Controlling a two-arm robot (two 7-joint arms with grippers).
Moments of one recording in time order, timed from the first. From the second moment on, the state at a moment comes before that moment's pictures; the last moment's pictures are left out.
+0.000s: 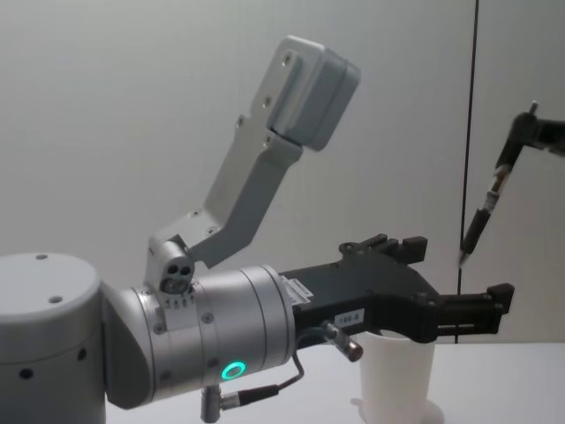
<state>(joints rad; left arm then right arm) -0.31 0.19 0.46 -1.43 -0.13 -0.07 -0.63 0.21 0.33 -0.11 -1.61 0.67 0.15 0.39</state>
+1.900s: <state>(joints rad) -0.31 0.19 0.46 -1.43 -0.13 -0.07 -0.63 0.53 0.19 -0.26 -1.04 0.27 -0.09 0.49</state>
